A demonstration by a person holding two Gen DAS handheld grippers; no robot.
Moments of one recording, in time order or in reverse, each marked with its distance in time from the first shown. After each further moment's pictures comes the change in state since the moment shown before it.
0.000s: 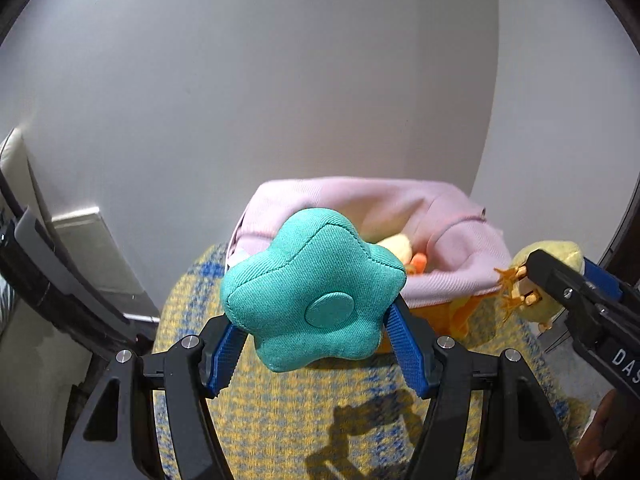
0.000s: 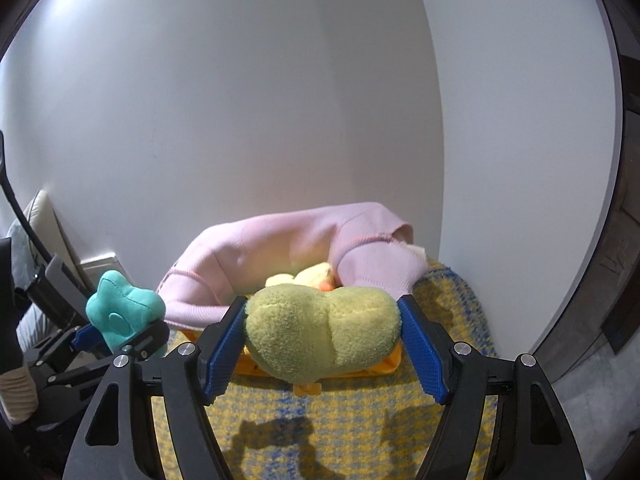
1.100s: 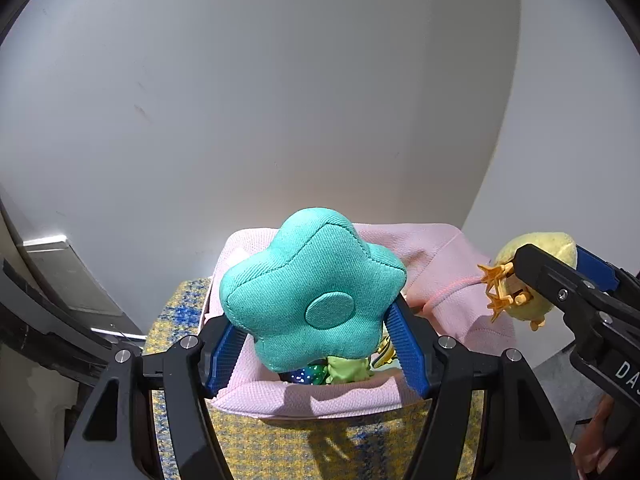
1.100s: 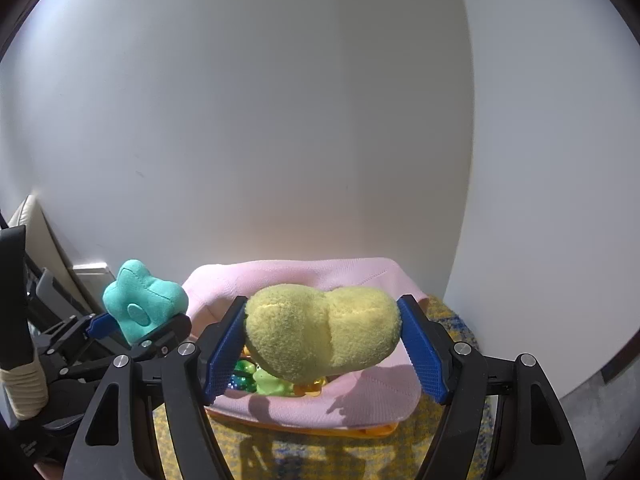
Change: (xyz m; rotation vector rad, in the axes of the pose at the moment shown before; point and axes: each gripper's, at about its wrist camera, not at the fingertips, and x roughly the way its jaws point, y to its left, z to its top) left arm 0.062 0.009 0.081 0.004 0.082 -0.078; right arm 0.045 0.017 0.087 -0.062 0.067 -0.001
